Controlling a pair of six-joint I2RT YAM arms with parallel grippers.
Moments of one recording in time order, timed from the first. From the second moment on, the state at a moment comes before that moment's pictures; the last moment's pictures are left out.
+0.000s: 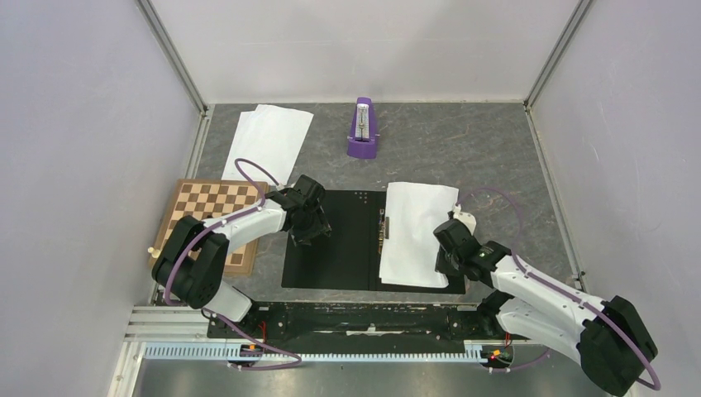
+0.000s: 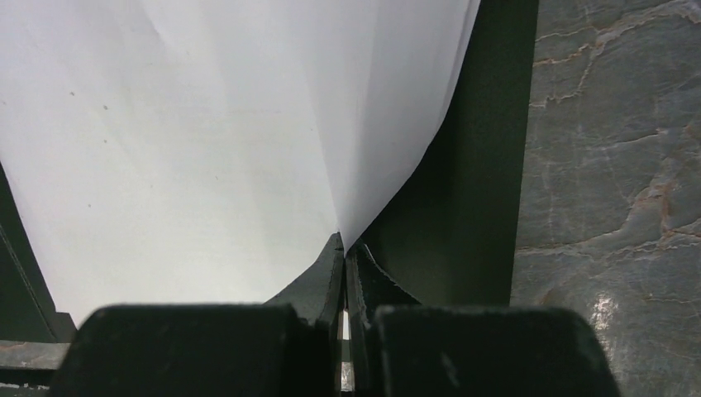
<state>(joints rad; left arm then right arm) -0.55 1.51 0.82 -0.52 -0.06 -0.95 0.66 0.92 0.39 -0.55 0.24 0.78</state>
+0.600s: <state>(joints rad) -0.55 1.51 0.82 -0.52 -0.06 -0.95 0.67 1.00 0.47 -0.63 0.25 0.68</state>
